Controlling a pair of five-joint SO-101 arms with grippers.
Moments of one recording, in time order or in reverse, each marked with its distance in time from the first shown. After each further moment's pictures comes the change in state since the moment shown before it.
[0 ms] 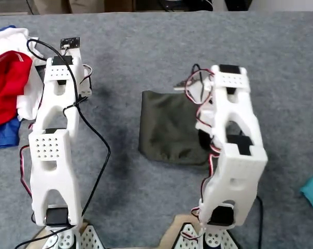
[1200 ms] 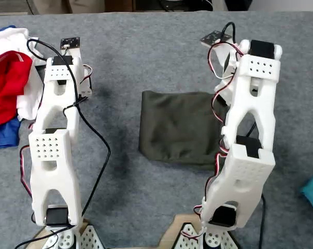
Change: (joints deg) left arm 0.0 0.0 0.0 0.0 0.0; right arm 4.1 -0.1 -29.5 0.0 -5.5
